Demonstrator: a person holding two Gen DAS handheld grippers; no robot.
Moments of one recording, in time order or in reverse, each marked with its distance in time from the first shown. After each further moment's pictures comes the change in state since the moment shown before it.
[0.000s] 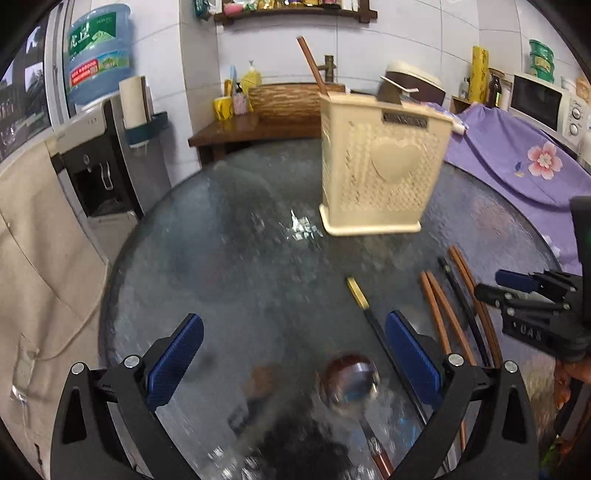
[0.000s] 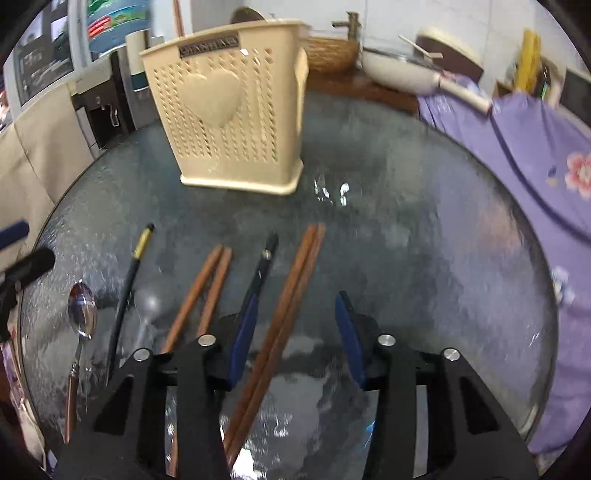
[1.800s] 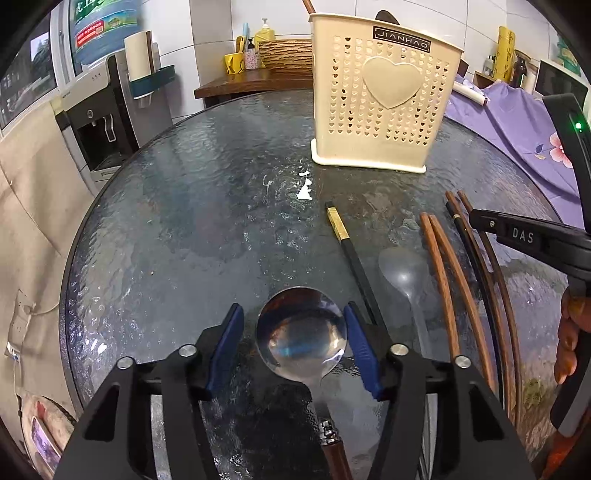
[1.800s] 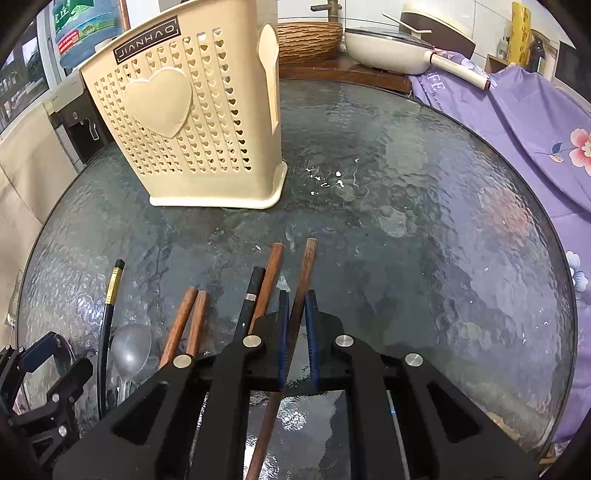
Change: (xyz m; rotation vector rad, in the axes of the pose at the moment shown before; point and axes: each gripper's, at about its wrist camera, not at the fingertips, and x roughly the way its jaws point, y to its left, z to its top) left arm 0.032 -0.033 -0.030 -0.076 0.148 0.048; right arm 0.043 -0.012 0.039 0.082 0.036 0.004
